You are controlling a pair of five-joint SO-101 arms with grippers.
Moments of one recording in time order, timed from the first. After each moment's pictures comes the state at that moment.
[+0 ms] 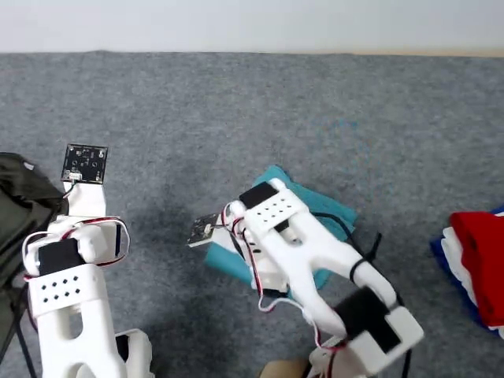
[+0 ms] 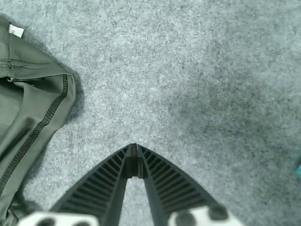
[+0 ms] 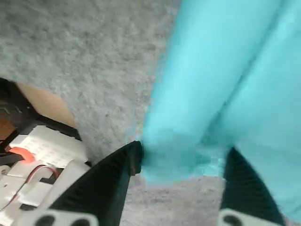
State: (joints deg) left arm -20.7 -46.9 54.5 66.5 -11.5; right arm -38.5 -1.0 25.2 92.6 42.8
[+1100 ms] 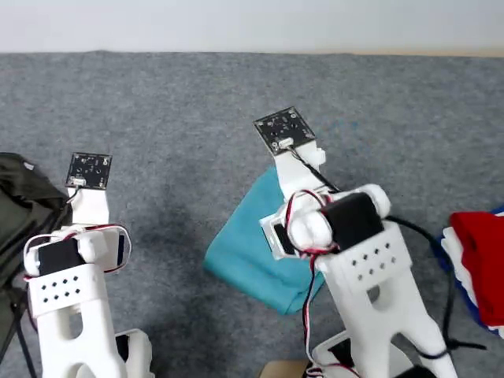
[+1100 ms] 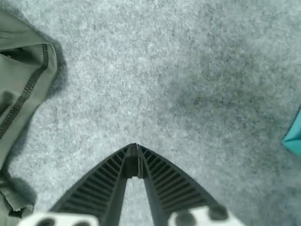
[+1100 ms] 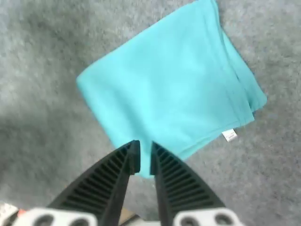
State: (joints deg) left arm -20.7 -46.9 54.5 73.9 -11.5; right arm -30.5 -32.2 9.5 99.9 -4.4
